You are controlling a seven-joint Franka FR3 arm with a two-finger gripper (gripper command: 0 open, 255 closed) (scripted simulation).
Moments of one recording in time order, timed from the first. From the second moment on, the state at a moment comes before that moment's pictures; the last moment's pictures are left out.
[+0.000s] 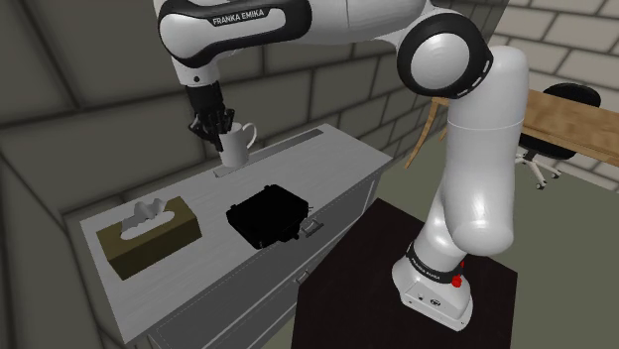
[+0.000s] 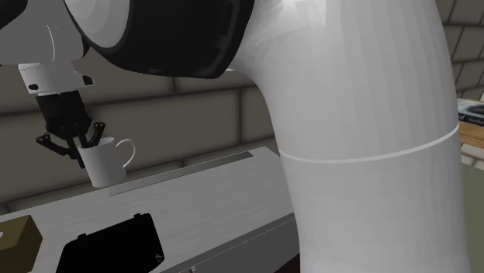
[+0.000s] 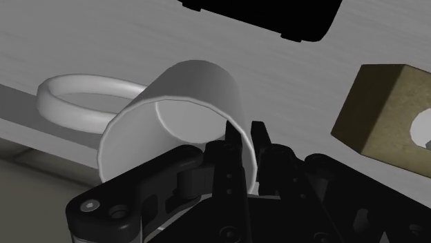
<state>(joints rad) 0.34 0.35 0.03 -1.49 0.00 1.66 0.22</state>
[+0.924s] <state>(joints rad) 0.34 0.38 0.03 -1.63 0.00 1.84 0.22</state>
